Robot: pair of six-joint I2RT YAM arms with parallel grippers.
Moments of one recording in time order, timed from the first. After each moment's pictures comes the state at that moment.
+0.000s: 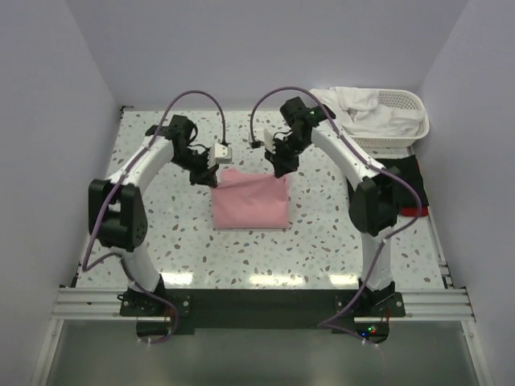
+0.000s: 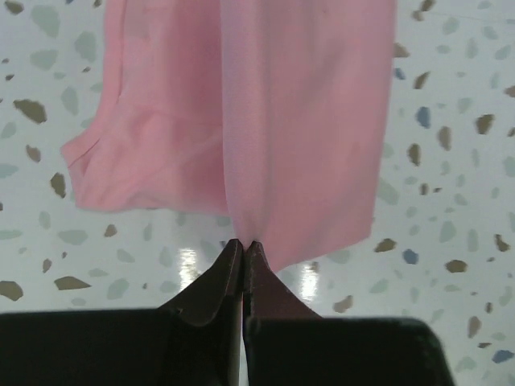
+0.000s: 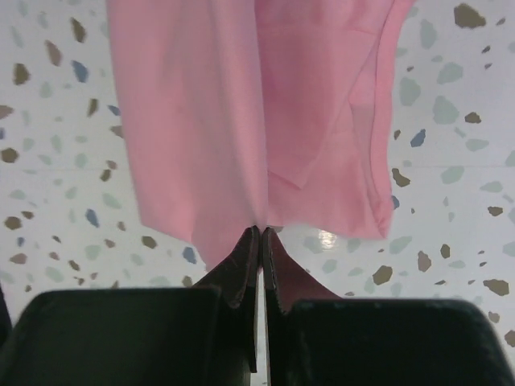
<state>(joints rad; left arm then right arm) -0.21 1.74 1.44 -1.07 0.74 1.17 0.49 2.01 1.97 -1.23 -0.53 -0.93</state>
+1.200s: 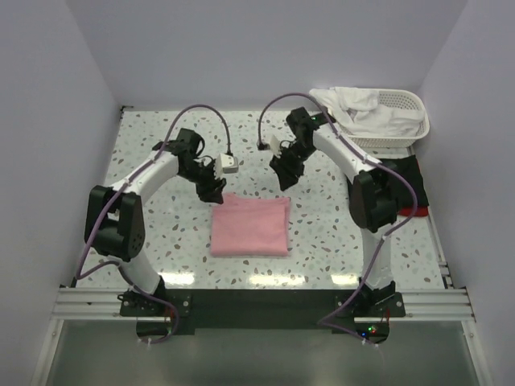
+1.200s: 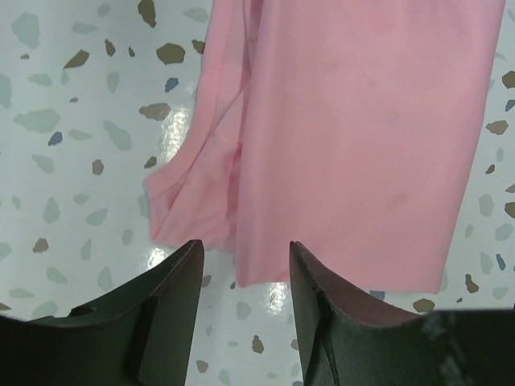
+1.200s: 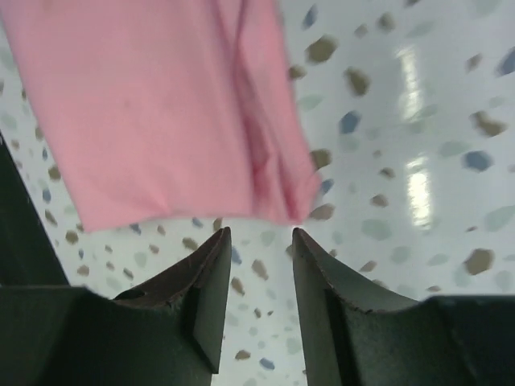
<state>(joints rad) -0.24 1.71 1.27 -0.87 0.72 0.96 0.45 2.04 1.75 -1.18 -0.53 -0.82</state>
